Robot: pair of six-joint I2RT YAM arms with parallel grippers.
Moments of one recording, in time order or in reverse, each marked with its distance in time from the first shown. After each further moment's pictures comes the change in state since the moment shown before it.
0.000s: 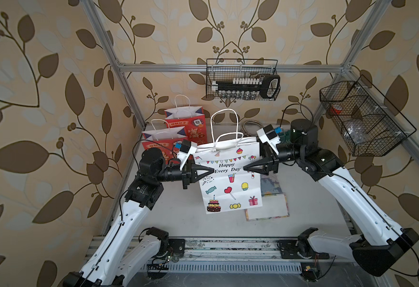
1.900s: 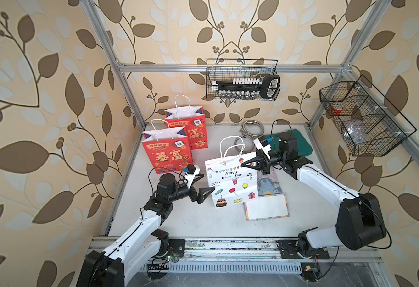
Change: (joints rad) left arm -0.007 0.010 -0.606 0.425 -0.410 0.175; right arm -0.187 0.190 -0.408 0.526 -0.232 -0.008
